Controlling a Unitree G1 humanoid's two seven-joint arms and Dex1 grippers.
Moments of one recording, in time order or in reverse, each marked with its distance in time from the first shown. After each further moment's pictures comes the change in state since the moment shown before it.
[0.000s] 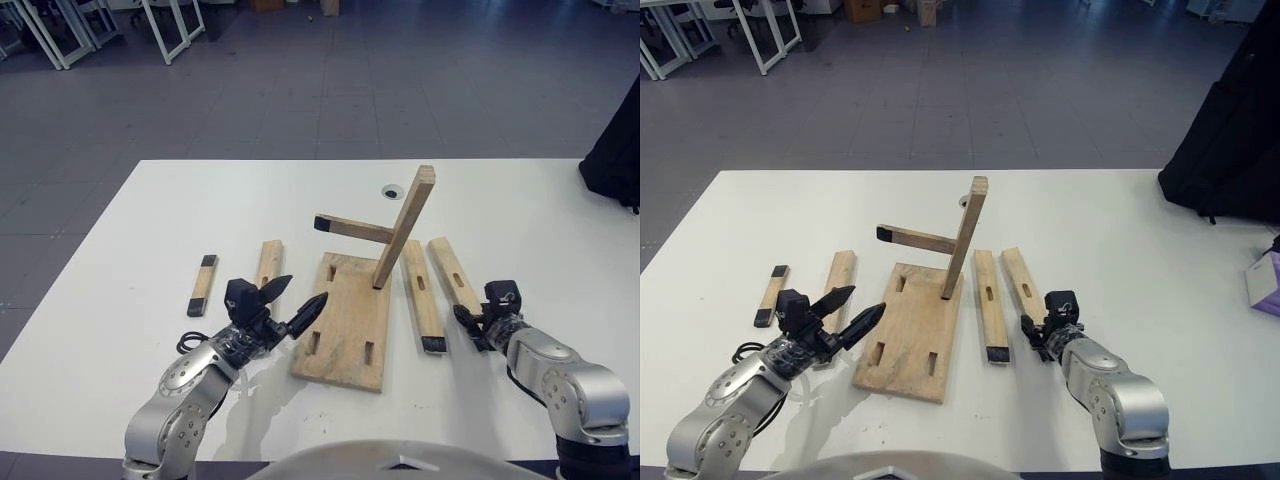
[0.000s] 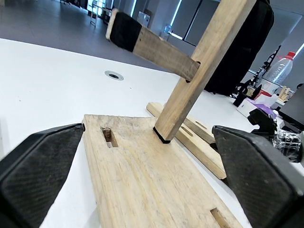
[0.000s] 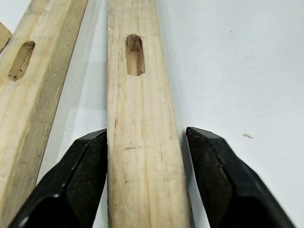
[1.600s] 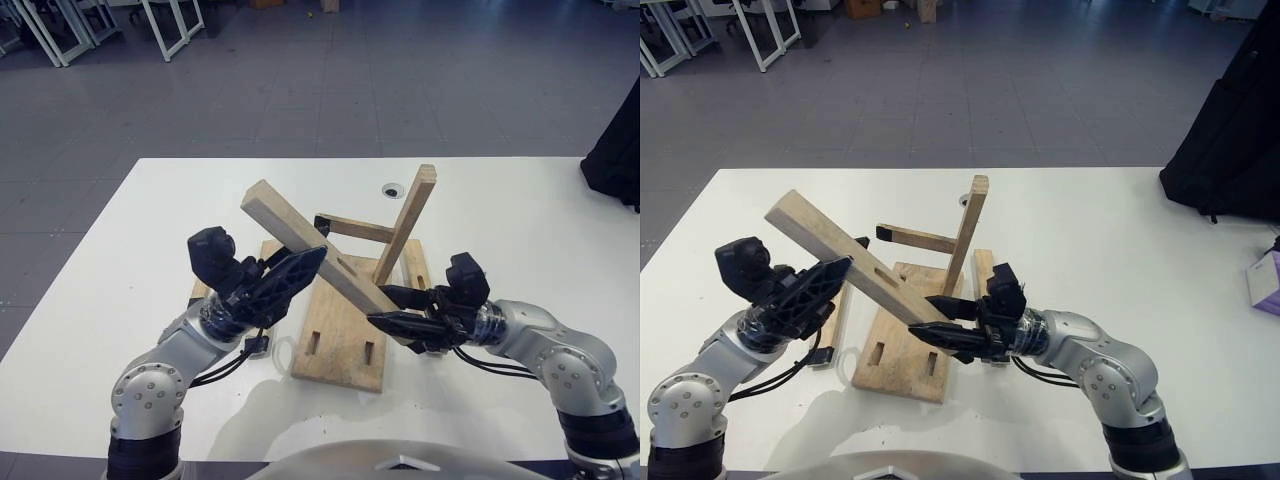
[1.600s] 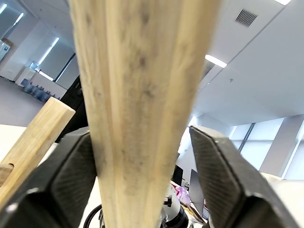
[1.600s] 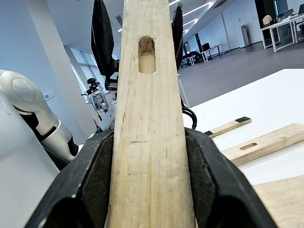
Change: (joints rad) left arm -0.230 0.040 0.066 -0.038 -0.747 0.219 -0.183; right arm -0.162 -0.144 0.187 0.025 0.587 -0.401 0.921
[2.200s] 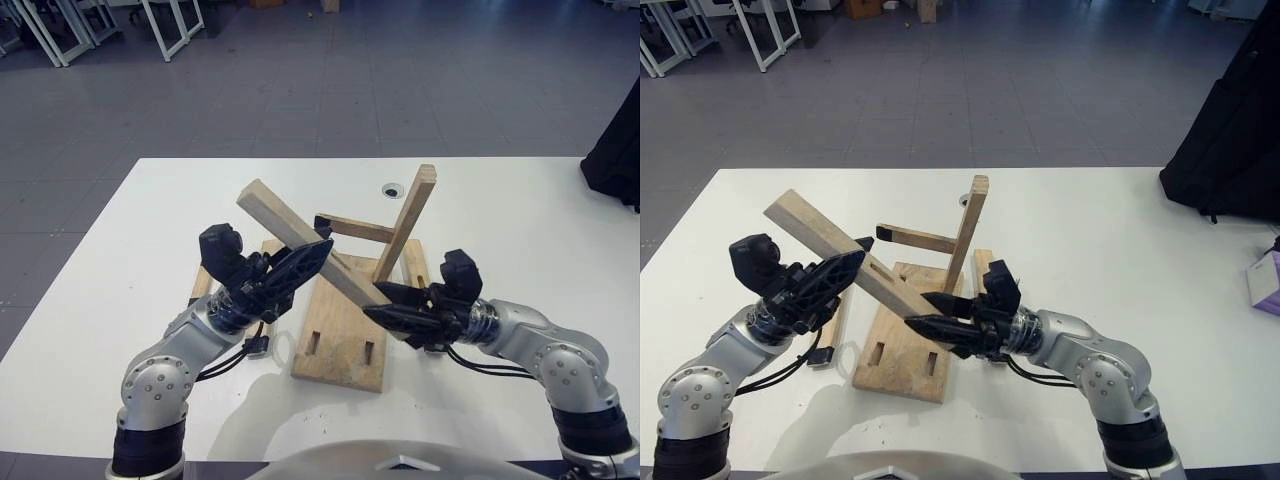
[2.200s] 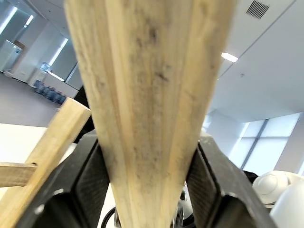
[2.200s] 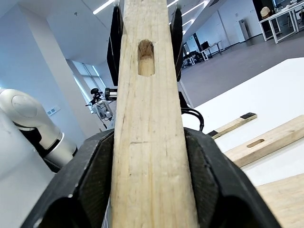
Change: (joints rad) left arm -0.029 0.003 0.001 0.045 0.072 -0.035 -0.009; right arm -0.016 0.032 -0.044 0.031 0.106 0.070 -0.113
